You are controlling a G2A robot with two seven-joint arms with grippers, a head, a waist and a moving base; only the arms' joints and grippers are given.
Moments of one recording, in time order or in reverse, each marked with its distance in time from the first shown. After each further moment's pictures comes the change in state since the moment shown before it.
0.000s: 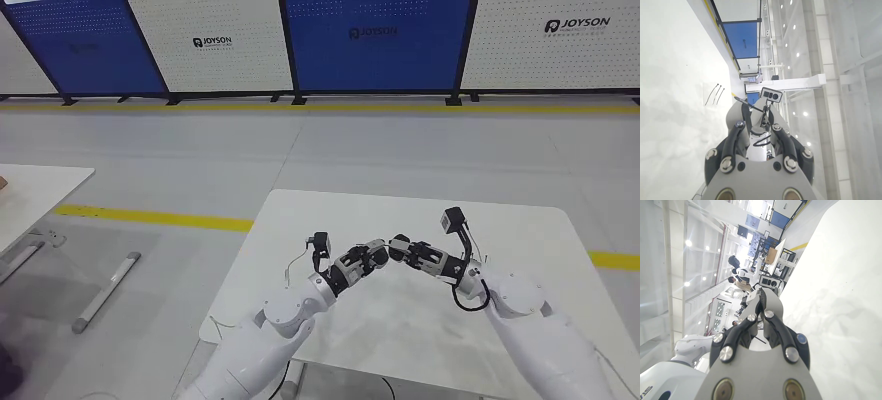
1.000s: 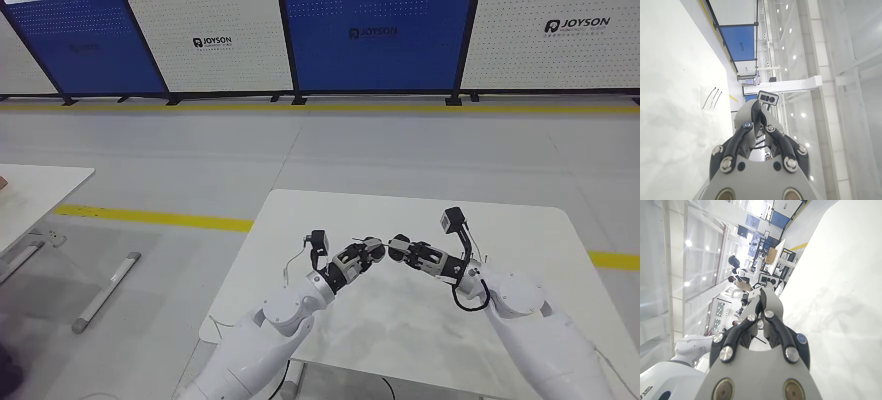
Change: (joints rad) left arm -0.002 -0.006 -0.010 0.009 0.004 -0.023 0.018; right arm 0.000 0.000 0.000 0.000 0.000 0.000 0.000
